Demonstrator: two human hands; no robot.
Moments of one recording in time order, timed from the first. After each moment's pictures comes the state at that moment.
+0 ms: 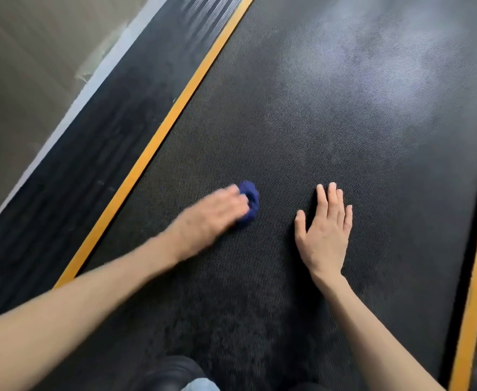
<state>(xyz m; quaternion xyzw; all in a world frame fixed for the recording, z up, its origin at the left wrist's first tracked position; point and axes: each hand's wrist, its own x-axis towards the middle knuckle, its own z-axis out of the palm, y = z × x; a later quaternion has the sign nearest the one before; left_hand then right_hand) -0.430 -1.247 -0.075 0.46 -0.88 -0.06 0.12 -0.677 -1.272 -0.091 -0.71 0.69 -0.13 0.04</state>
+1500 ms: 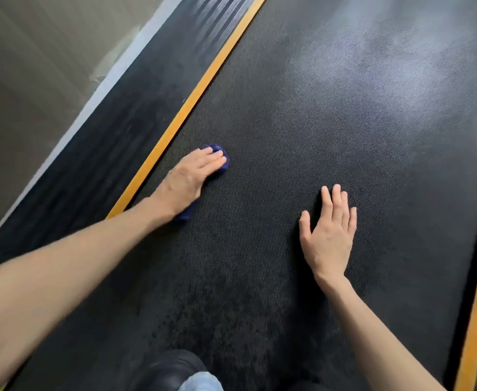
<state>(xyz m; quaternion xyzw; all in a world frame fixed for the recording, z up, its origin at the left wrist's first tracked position) -0.381 -1.291 -0.076 0.60 -0.79 -0.08 0.12 -0.677 -1.270 -0.091 -0.71 0.69 -0.14 0.06</state>
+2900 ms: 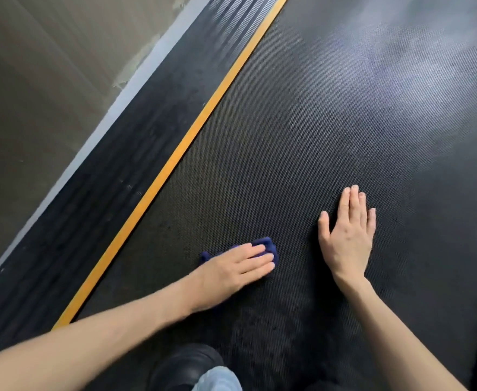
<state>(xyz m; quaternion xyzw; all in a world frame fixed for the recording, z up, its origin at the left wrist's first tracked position) -0.448 -1.152 -0.067 0.40 -0.91 -0.11 0.07 -0.680 -1.269 -0.094 -0.72 0.69 -0.10 0.05</state>
